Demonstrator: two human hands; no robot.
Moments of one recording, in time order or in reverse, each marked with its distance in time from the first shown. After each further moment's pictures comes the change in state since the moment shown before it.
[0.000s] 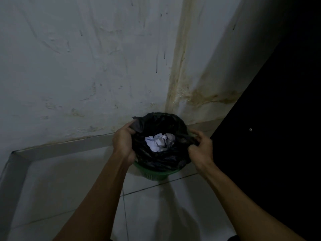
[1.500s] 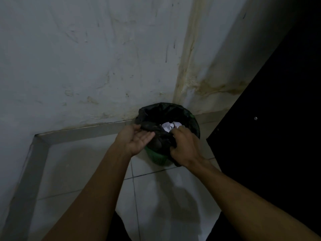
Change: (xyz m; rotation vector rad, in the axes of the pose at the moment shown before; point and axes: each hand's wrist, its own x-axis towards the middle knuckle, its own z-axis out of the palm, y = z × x) left_hand -0.024 0.006 -0.023 -0.254 -0.028 -0.384; right_hand -0.048 -0.009 0.024 -0.853 -0.291 -0.661
